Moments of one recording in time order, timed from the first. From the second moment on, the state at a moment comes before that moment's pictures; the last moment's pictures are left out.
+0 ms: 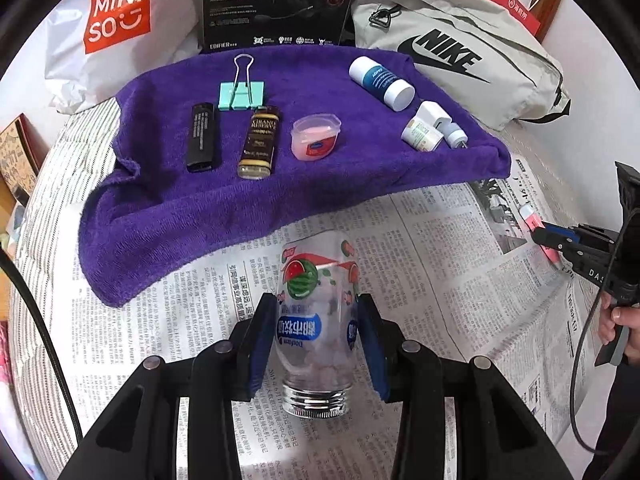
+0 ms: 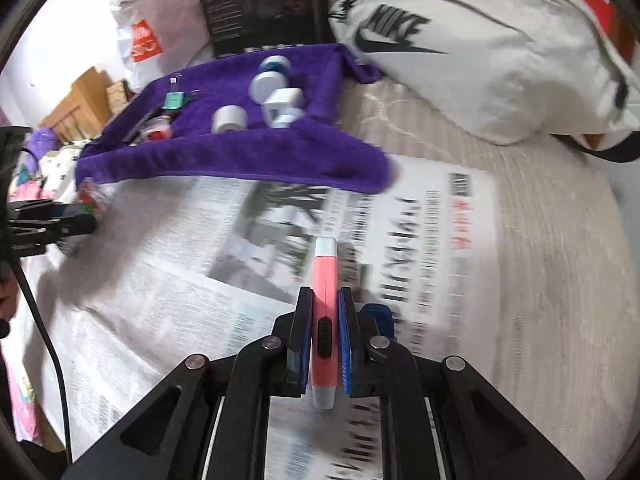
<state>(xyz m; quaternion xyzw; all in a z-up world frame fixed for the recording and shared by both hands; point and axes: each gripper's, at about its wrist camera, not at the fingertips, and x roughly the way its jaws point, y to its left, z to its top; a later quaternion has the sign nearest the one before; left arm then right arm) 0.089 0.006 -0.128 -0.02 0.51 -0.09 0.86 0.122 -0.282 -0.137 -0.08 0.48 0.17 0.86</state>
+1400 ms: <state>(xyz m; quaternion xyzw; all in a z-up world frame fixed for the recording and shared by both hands) 0.117 0.021 -0.074 -0.04 0.47 -0.12 0.88 0.165 -0.201 -0.078 -0.03 0.45 0.28 0.84</state>
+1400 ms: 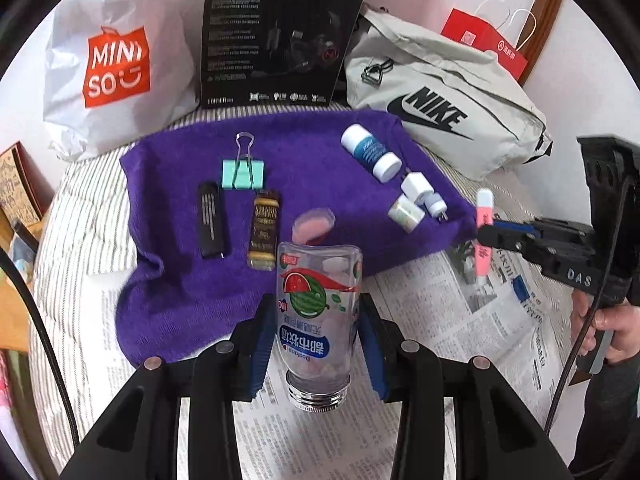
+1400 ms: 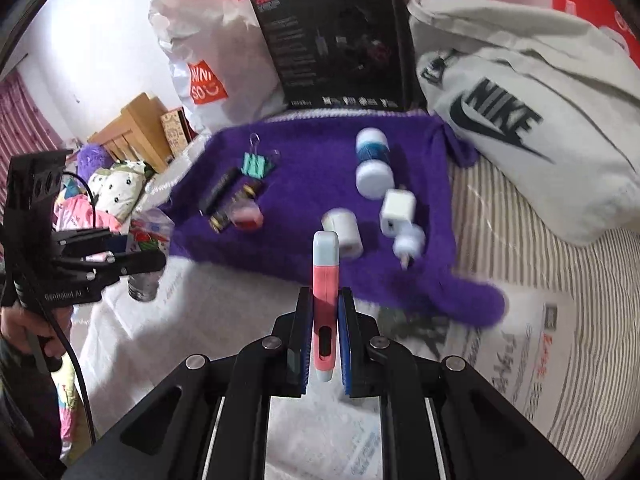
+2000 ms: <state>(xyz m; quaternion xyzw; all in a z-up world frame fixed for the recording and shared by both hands) 0.150 0.051 -0.072 -0.05 0.47 -0.11 0.88 0.270 -0.109 -0.092 -0.08 0.48 0.26 0.83</state>
